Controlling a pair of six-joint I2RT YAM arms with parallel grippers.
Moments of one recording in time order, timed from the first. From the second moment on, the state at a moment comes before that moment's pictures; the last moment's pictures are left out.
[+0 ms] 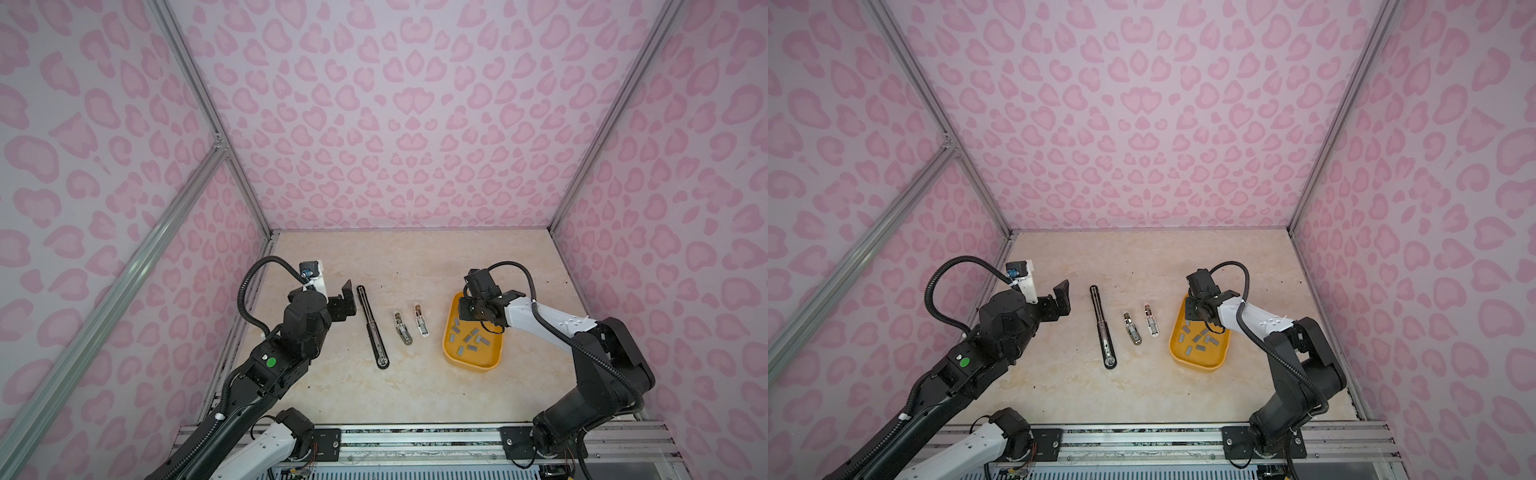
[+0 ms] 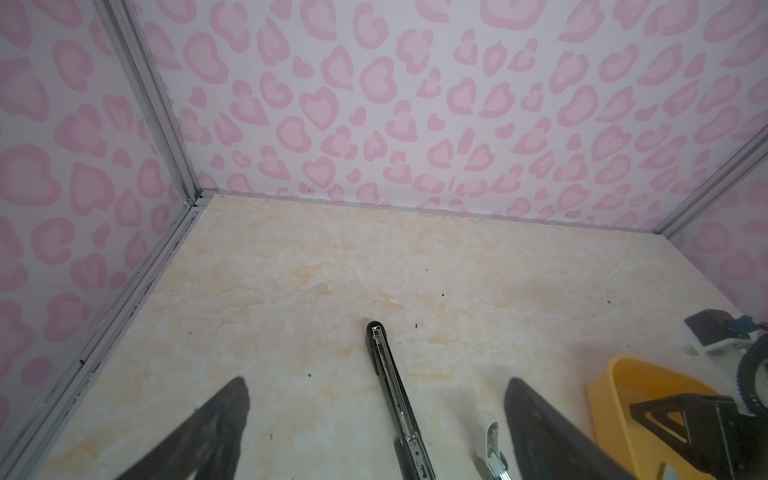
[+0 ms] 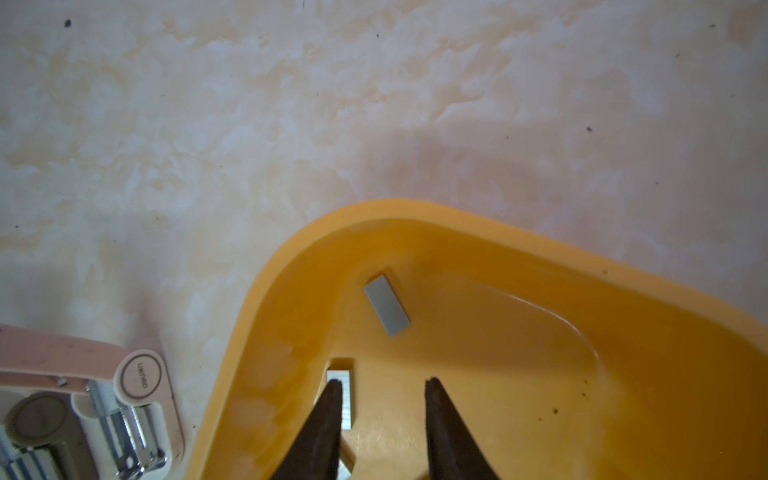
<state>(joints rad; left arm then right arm) -0.60 0.77 0.87 -0.43 -0.50 -0.32 0.44 1.61 0.94 -0.38 0.11 0.43</state>
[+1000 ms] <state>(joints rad) -0.60 0.60 0.82 -0.43 -0.49 -0.34 0.44 1.84 1.06 -0.34 0.18 0.38</state>
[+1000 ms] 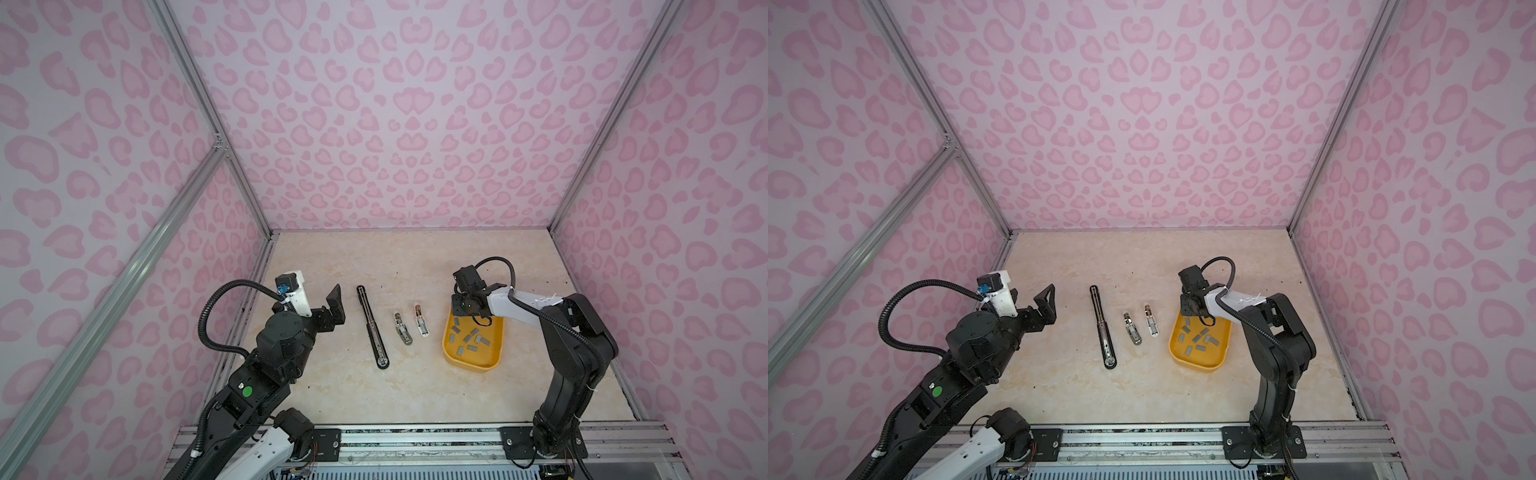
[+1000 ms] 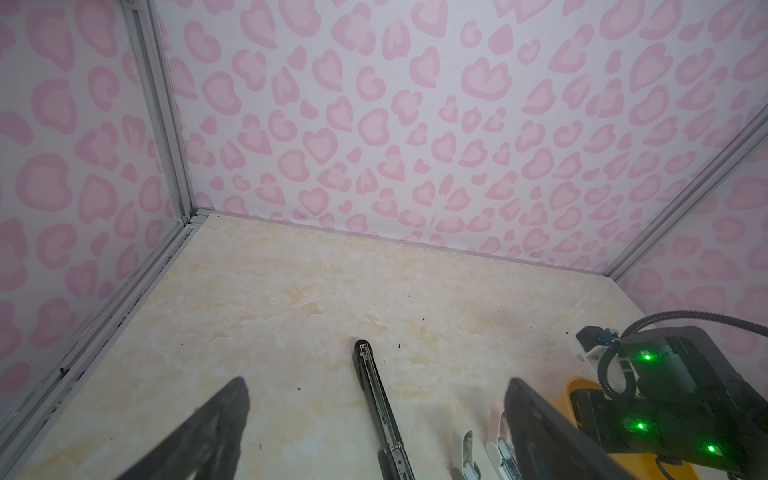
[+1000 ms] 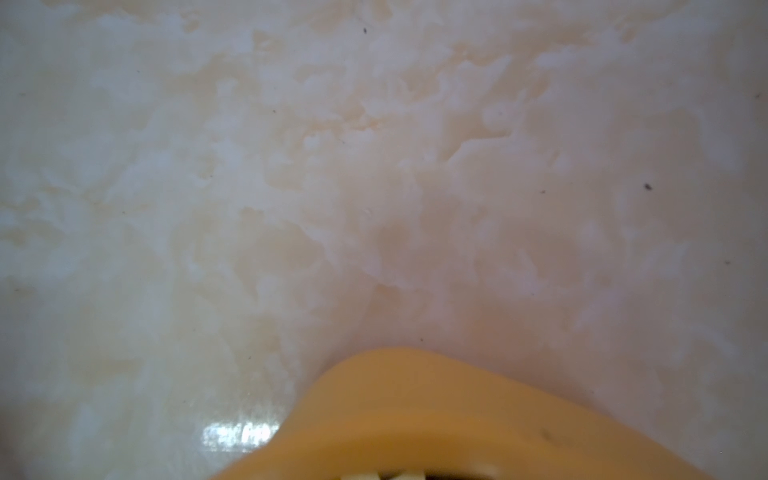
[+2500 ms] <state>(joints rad) -0.60 0.58 0.81 -0.44 -0.48 -0.36 0.50 1.83 1.04 -0.33 0.30 0.43</state>
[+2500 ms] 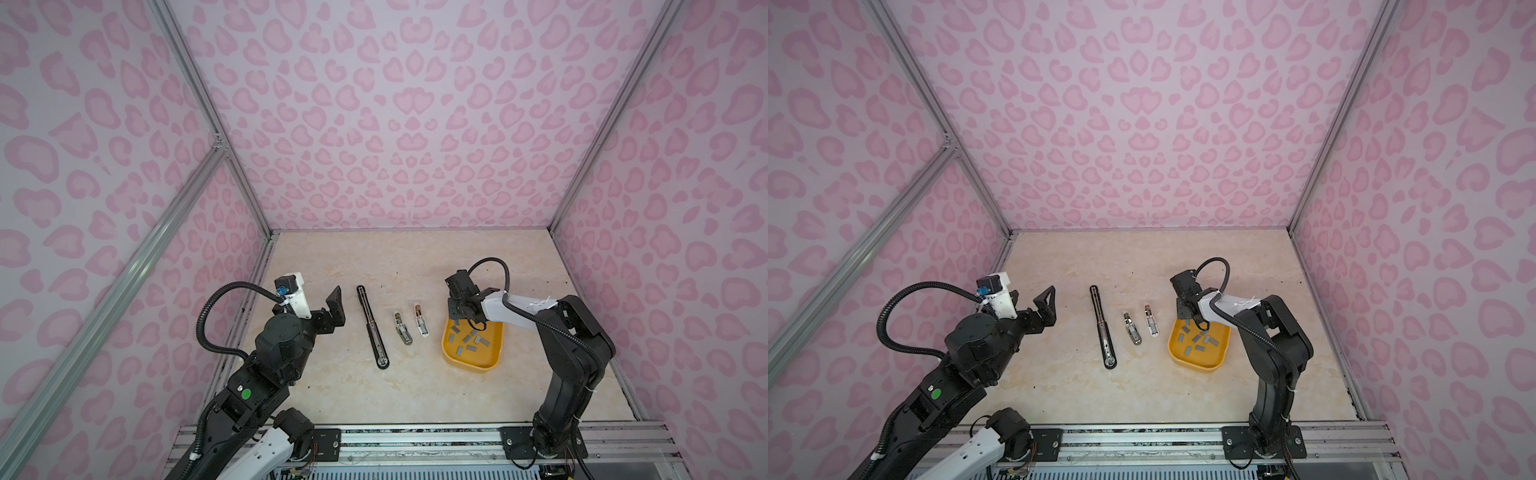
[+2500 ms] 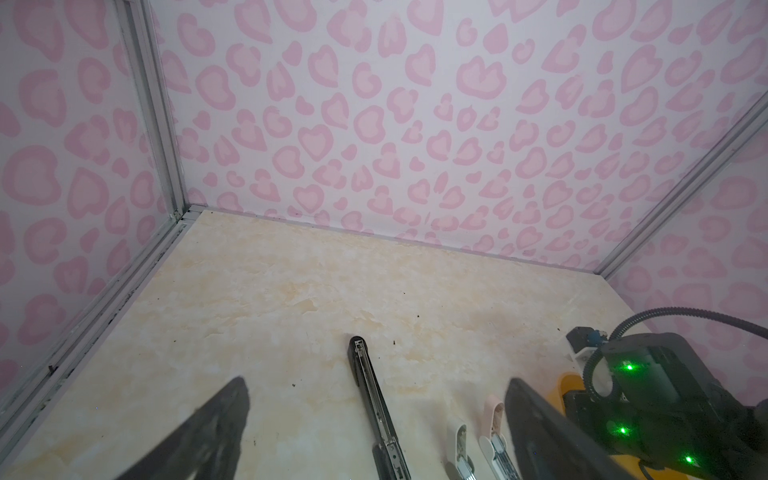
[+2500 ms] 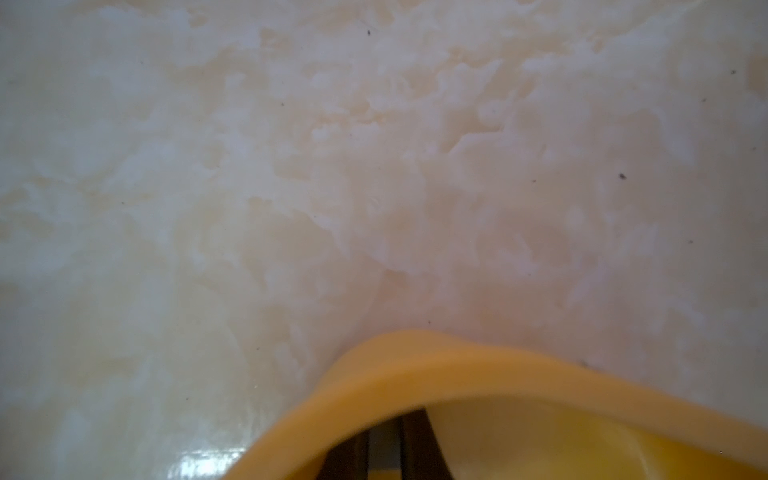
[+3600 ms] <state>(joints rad) -0.60 0.42 0.39 -0.57 -0.57 -0.67 0.90 1.40 0.88 -0.23 0.37 0.37</state>
